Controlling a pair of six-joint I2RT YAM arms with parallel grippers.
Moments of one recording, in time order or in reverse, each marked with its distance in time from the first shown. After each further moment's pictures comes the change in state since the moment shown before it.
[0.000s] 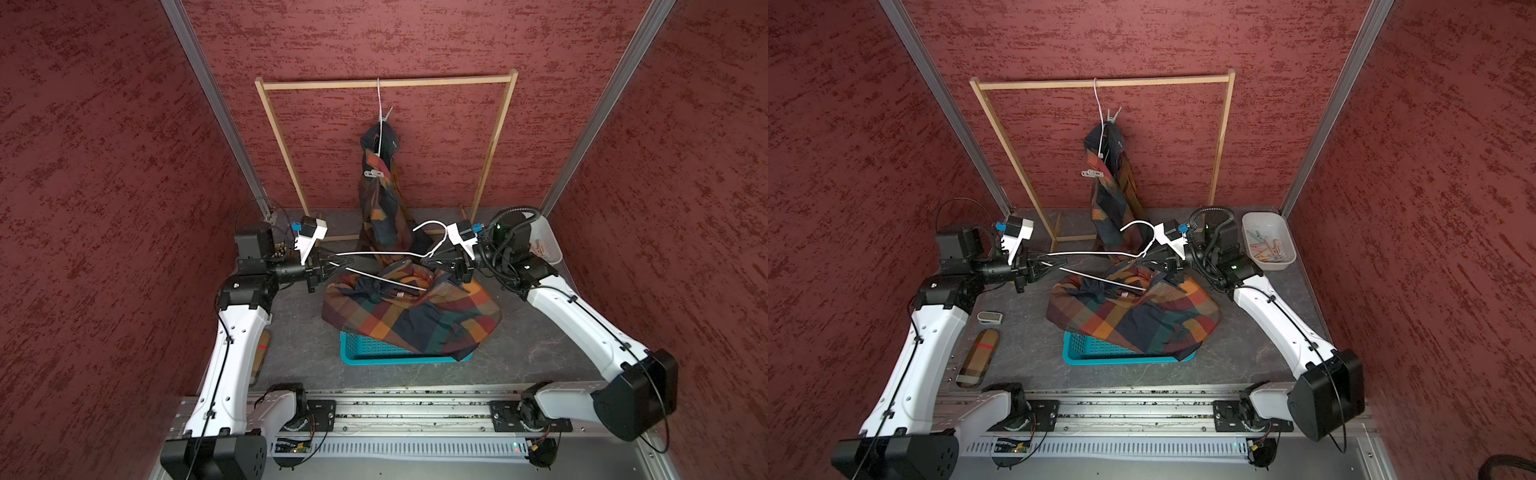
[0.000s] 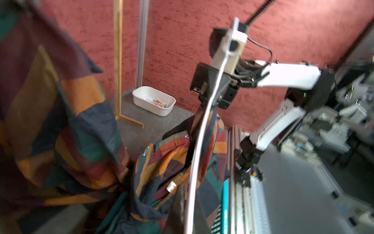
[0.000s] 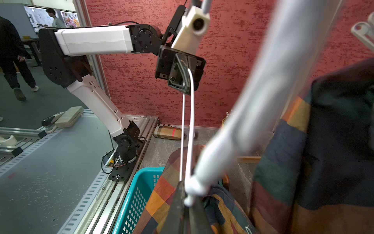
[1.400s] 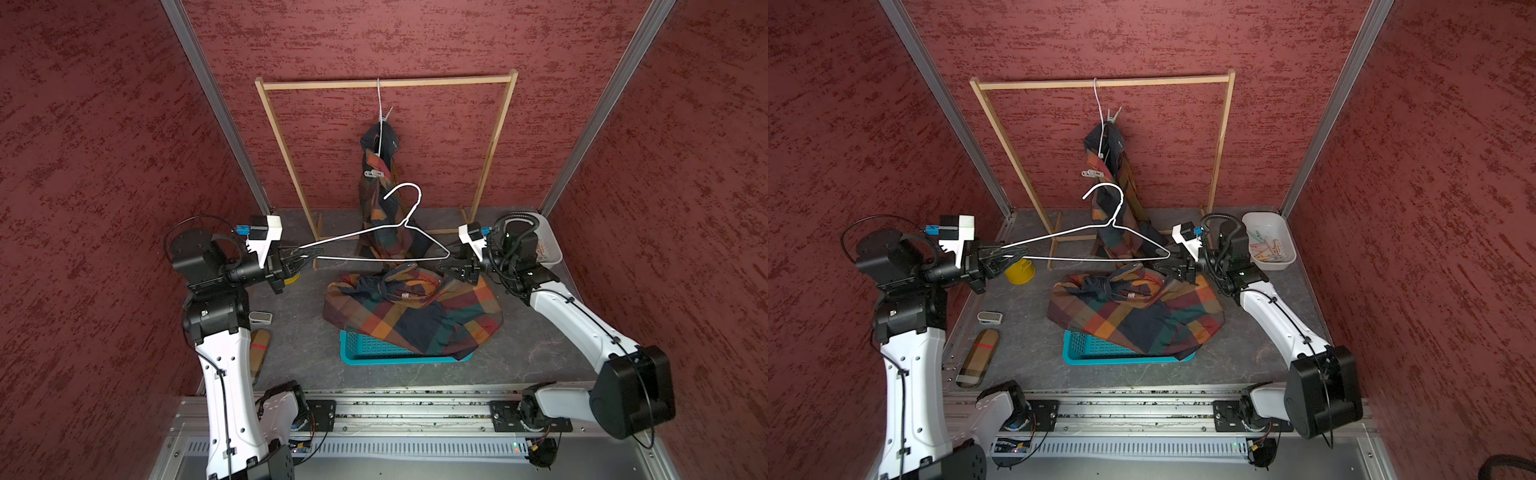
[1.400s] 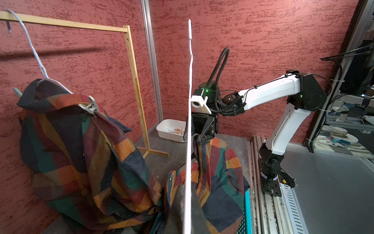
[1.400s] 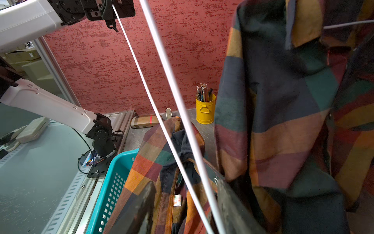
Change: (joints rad) left arm 0.310 -0.130 0.049 0.335 0.236 -0.203; right arm -0.146 0.008 -0.169 0.130 0.045 0.064
